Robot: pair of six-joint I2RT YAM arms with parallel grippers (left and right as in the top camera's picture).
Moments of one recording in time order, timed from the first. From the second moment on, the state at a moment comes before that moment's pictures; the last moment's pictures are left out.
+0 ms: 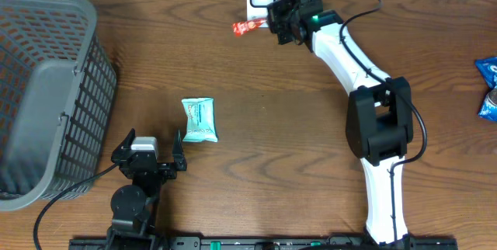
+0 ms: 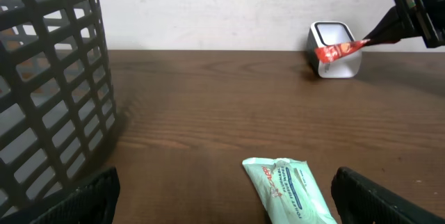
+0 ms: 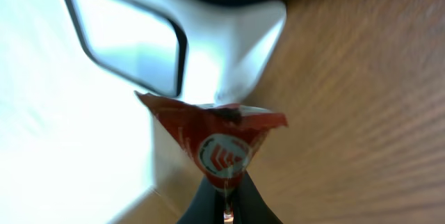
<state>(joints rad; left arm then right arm) -0.15 0.04 0.04 -0.15 -0.11 -0.04 0.33 2.35 1.98 -0.40 -0.24 1.62</state>
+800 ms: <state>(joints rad) -0.15 0.04 0.04 -0.15 -0.11 -0.04 0.26 2.39 1.98 -0.27 -0.05 1.99</state>
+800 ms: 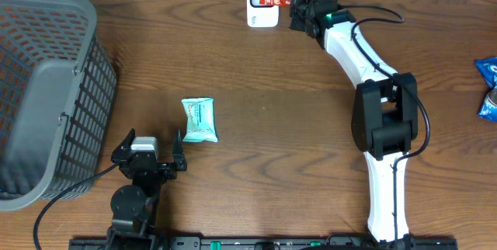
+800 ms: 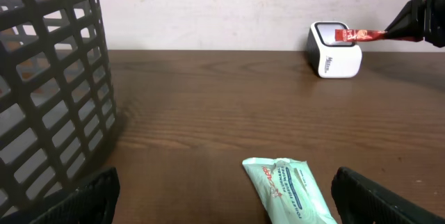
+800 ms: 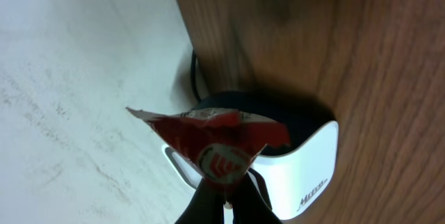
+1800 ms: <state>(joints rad) -0.15 0.04 0.04 -0.15 -0.11 -0.04 0.26 2.47 2.04 -0.27 -0.14 1.95</state>
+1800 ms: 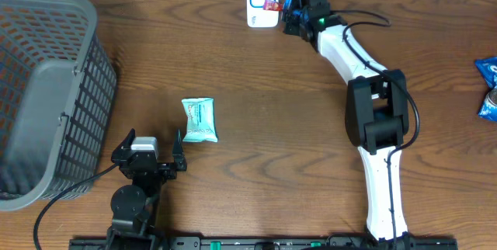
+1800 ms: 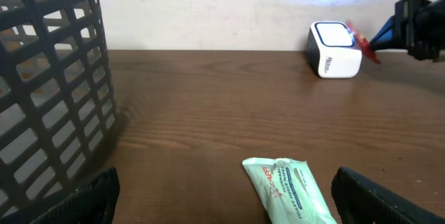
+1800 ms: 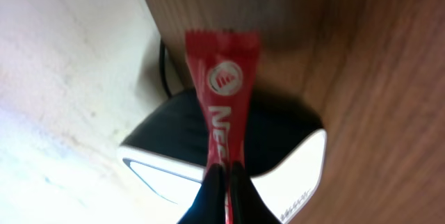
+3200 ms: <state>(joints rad) -0.15 0.04 0.04 -0.15 -0.11 -0.04 0.19 2.49 2.14 -0.55 -0.13 1.33</state>
